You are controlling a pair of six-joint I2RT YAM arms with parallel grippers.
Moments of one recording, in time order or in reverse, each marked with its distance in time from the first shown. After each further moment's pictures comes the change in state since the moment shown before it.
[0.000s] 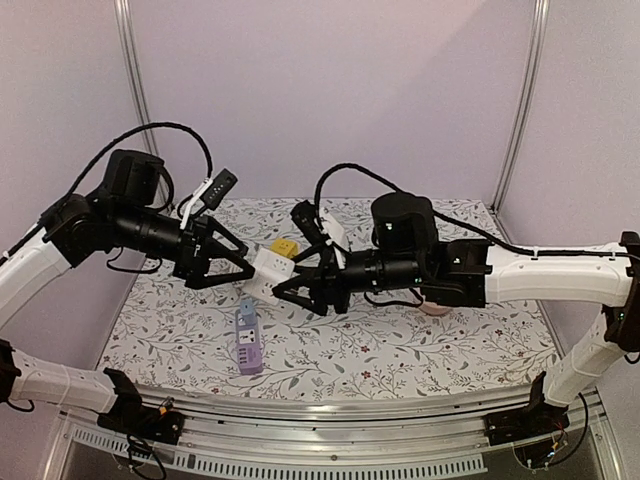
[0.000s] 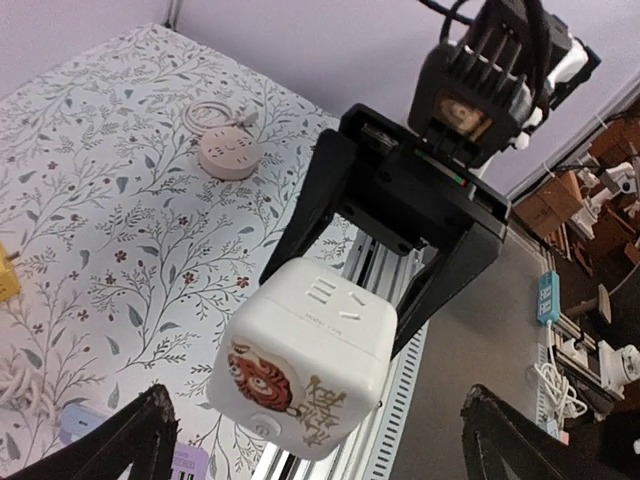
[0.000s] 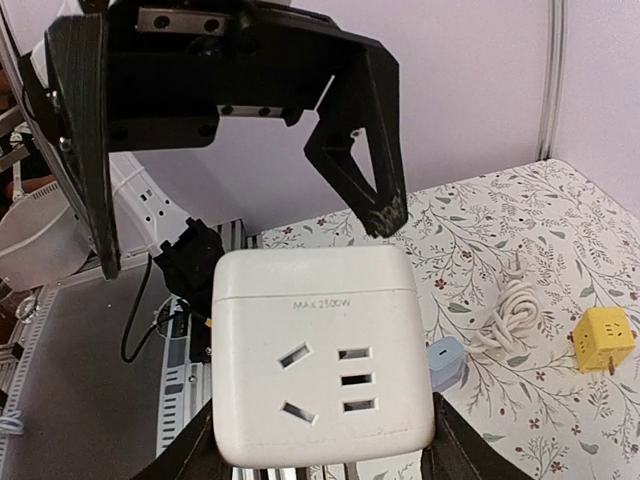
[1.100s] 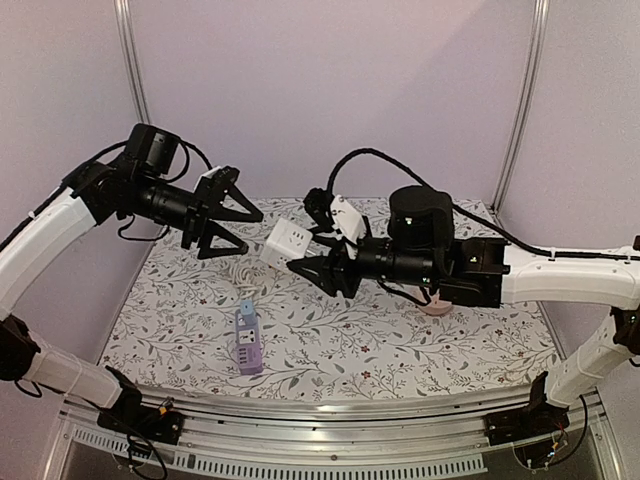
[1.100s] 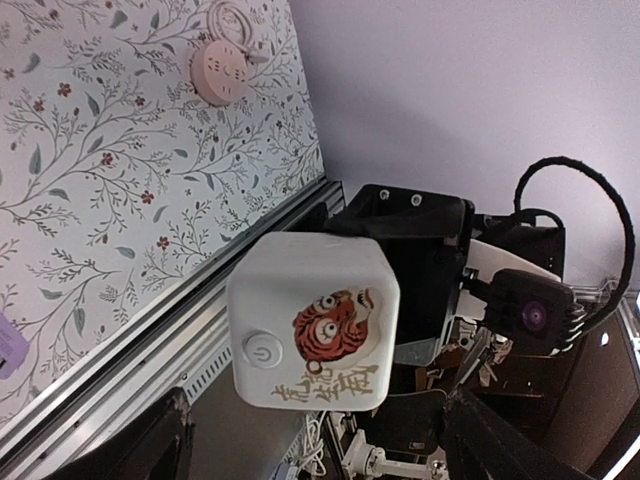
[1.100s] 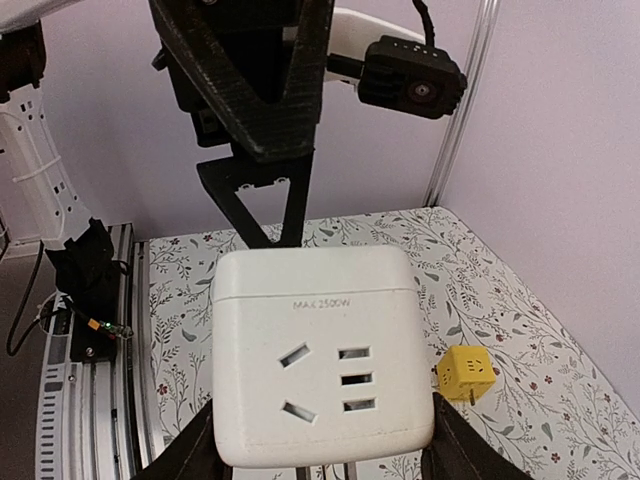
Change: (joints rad) left arm 0.161 0.200 0.198 -0.119 0.190 -0.716; right arm 0.007 -0.073 -0.032 0.019 0.286 -0.251
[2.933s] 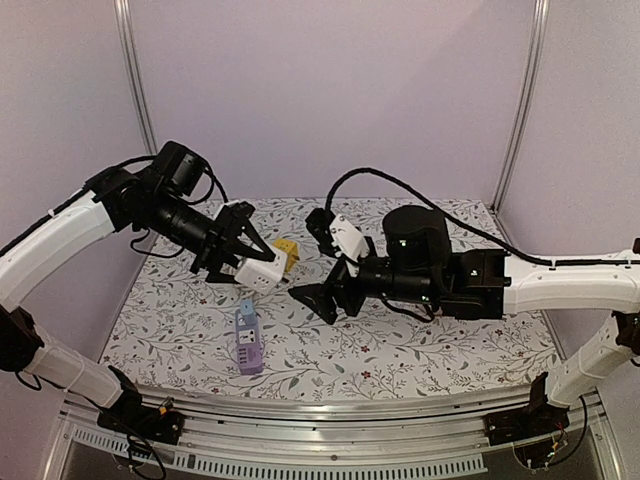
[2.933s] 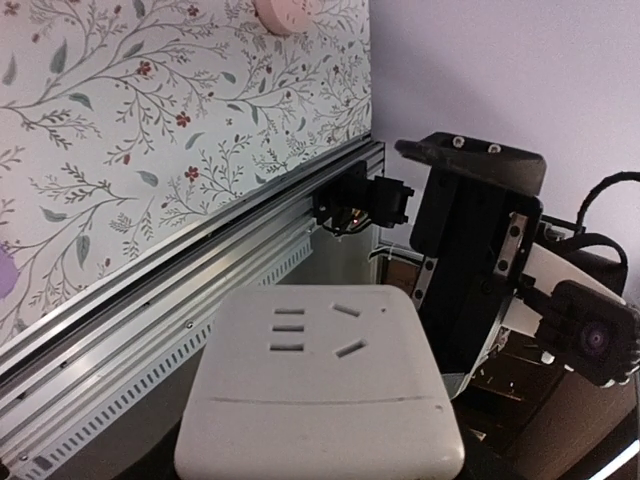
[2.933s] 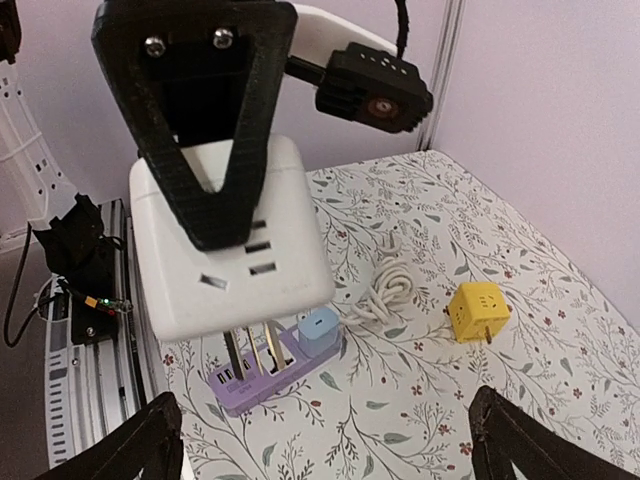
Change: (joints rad) left arm -0.102 0.057 -0.035 -0.072 -0.019 -0.069; right arm 0.041 0.010 -0.023 -0.035 0.079 0.079
